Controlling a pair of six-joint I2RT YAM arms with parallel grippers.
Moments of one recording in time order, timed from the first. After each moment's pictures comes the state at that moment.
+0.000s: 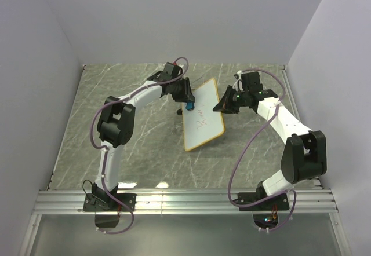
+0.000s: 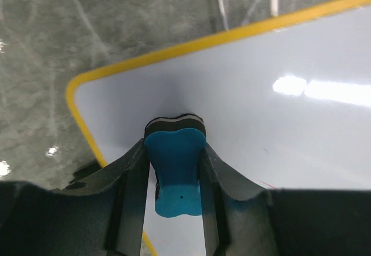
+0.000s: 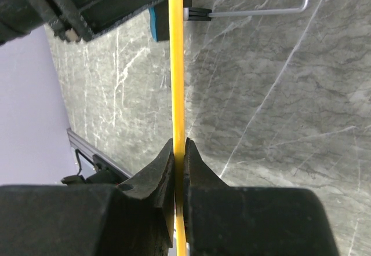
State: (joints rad) left arm -0.50 2.18 1.77 -0.41 0.33 -0.54; right arm 0.22 1.53 1.18 -0.52 -0.50 0.58
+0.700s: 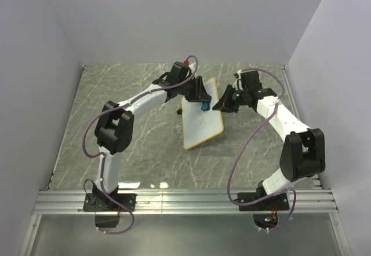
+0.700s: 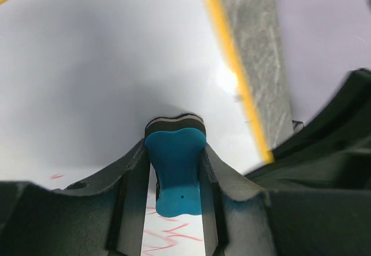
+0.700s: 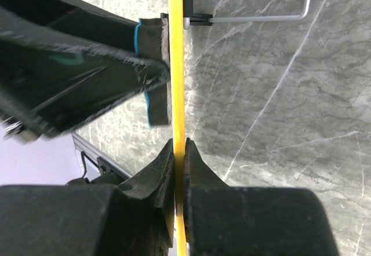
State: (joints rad) left arm -0.60 2.08 1.72 -0.26 0.46 -0.65; right arm 0.22 1.56 1.19 -0.52 -0.51 0.60
